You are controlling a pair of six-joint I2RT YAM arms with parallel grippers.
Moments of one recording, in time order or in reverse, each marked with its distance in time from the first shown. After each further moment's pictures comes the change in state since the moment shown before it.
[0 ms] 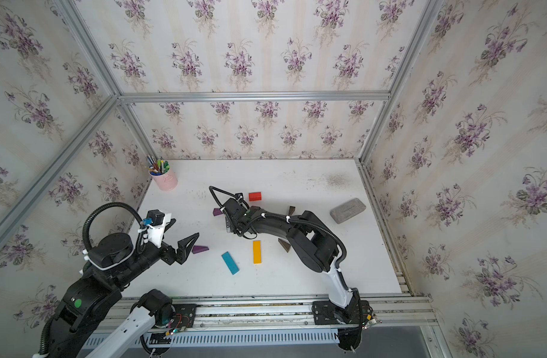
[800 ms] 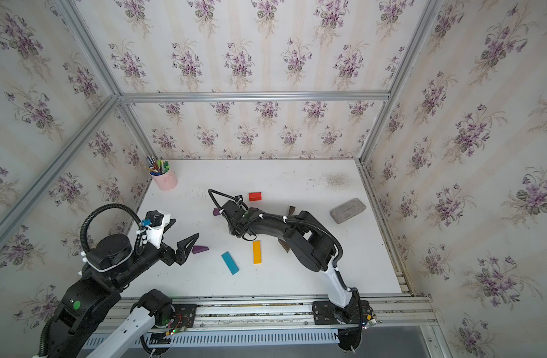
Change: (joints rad) left arm 0.000 -0.008 -0.003 0.006 0.011 0.000; right arm 0.009 0.024 0.002 -0.017 0.014 0.003
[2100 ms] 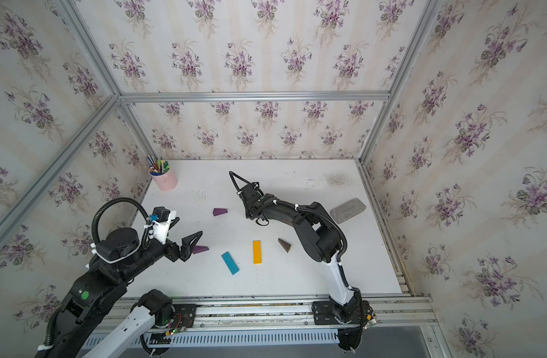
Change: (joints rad) left arm 0.000 0.061 -0.003 0.014 -0.004 0.000; right arm -0.187 0.010 0.031 0.005 -0.004 -0.103
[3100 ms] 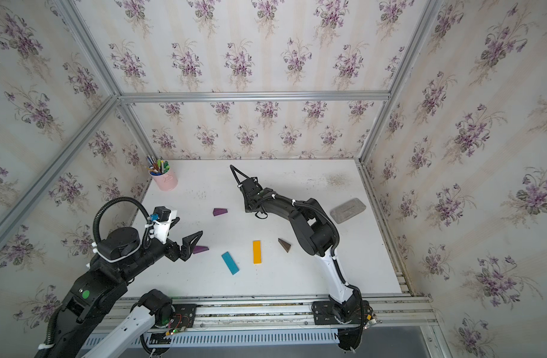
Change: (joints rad) left arm 0.000 0.006 0.000 -0.001 -0.004 0.000; right arm -0.045 0.105 0.141 -0.019 -0.038 -0.053
